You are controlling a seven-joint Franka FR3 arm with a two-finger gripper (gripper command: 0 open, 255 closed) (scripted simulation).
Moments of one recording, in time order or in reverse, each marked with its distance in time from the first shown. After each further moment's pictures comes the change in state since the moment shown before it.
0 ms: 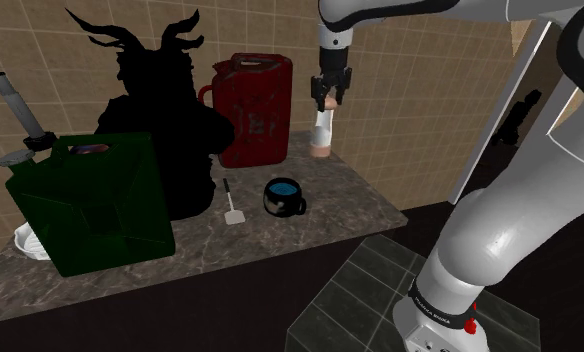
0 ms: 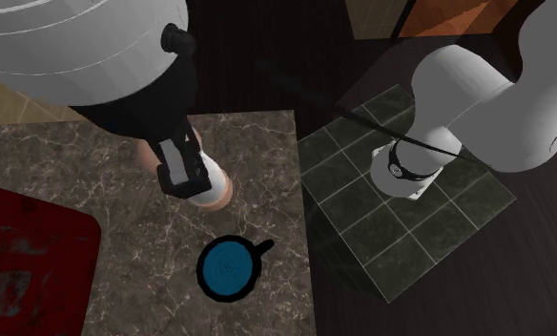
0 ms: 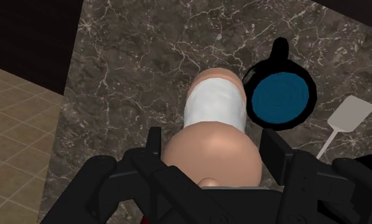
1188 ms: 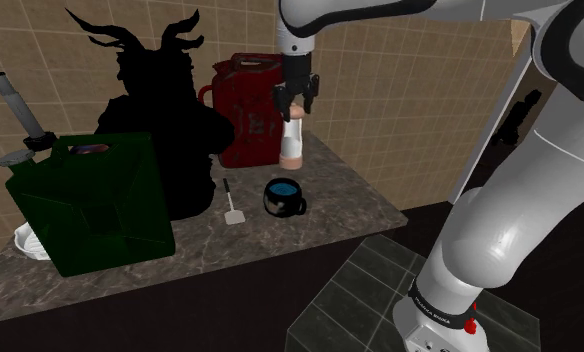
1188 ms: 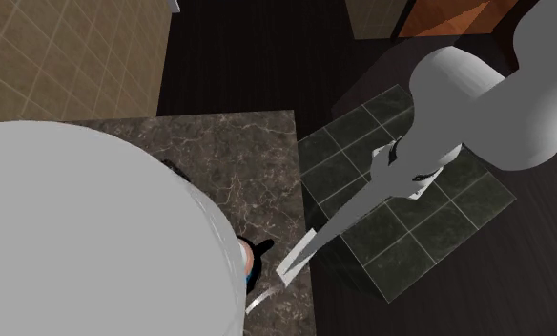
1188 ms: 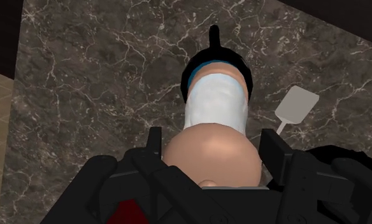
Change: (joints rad) arm 0.081 0.083 0.136 0.044 0.037 -0.002 0.211
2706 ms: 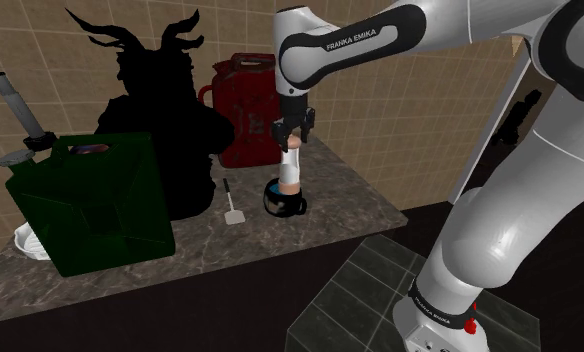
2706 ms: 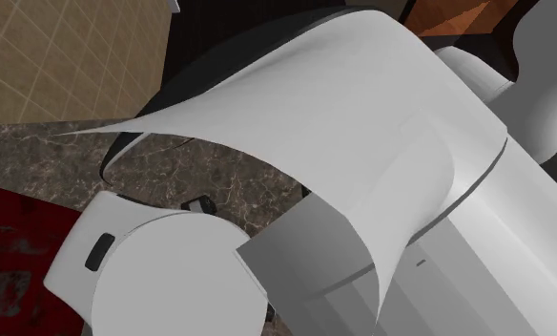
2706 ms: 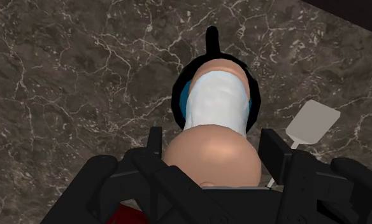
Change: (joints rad) arm -0.002 0.005 -0.004 -0.229 -0.012 0.234 0.039
